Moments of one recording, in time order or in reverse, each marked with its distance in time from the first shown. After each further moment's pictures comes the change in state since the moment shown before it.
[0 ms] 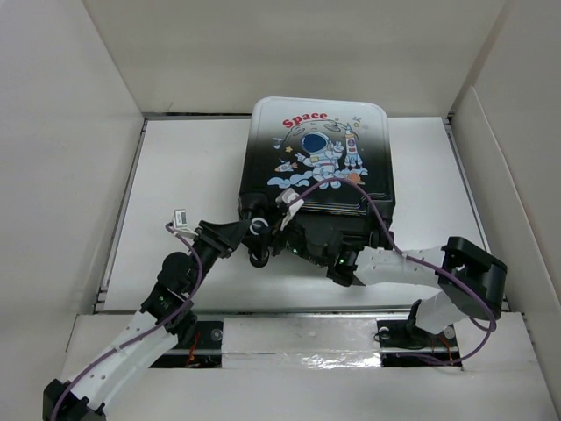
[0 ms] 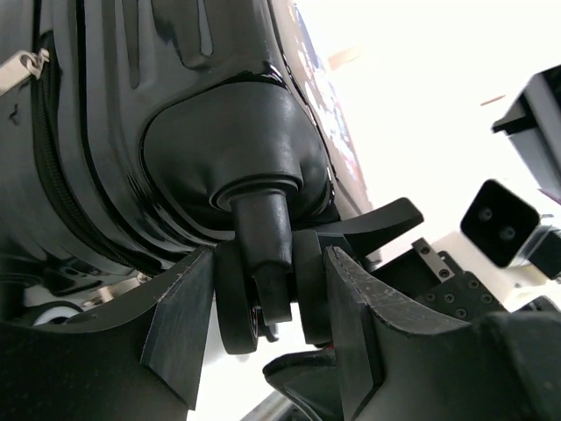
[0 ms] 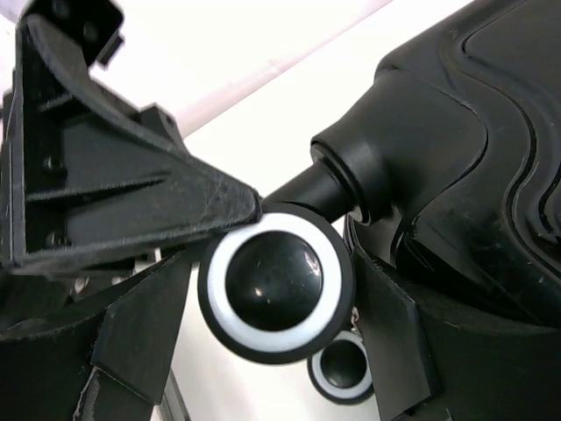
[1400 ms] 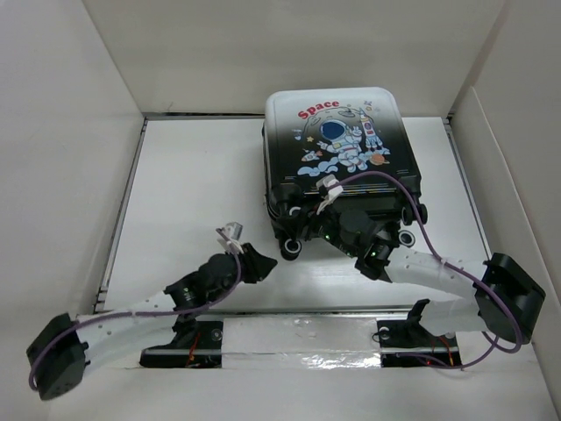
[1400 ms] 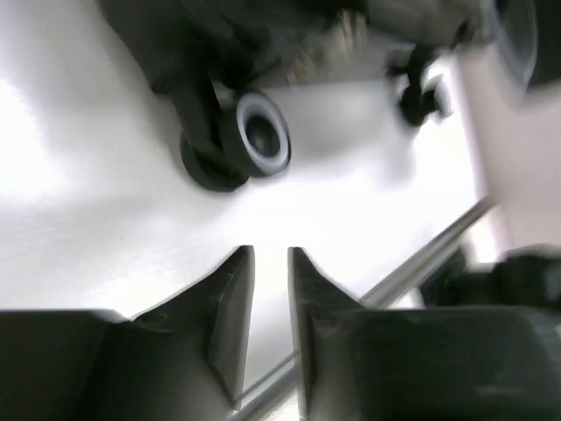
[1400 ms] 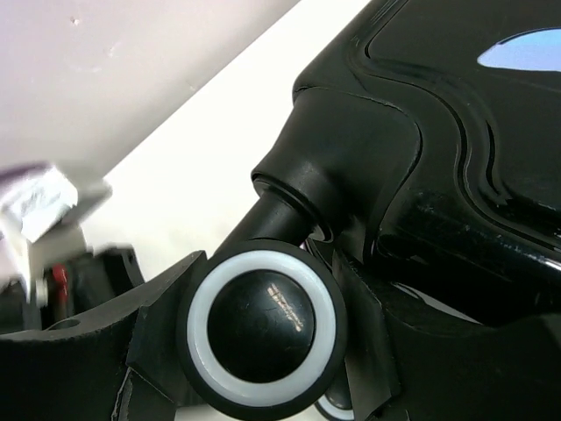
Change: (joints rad) left arm -0.303 0.305 -0.007 -0.047 -0.081 0.220; right arm -0.186 -0.229 -0.139 -0.119 0.016 0.055
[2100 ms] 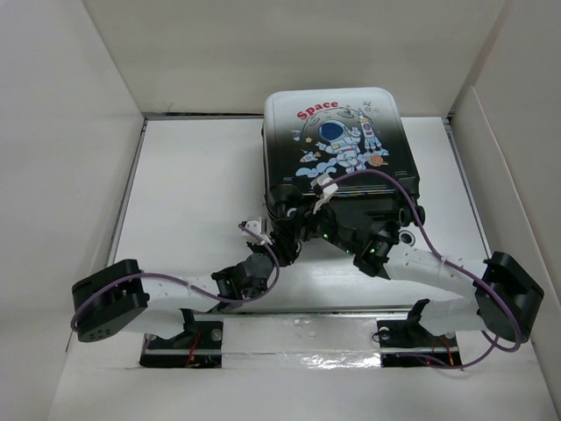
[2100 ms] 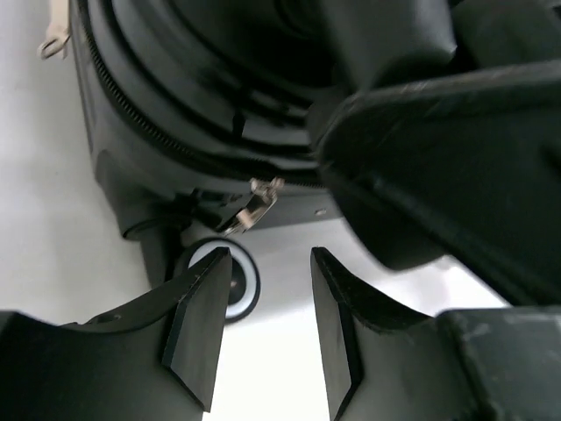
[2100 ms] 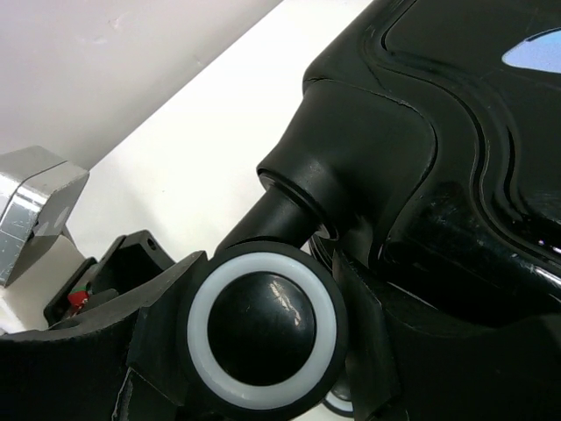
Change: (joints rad) left arm -0.272 0.558 0.180 0.467 -0.568 0.168; right arm 0.005 0.012 0.042 -0.075 -0.093 -0.007
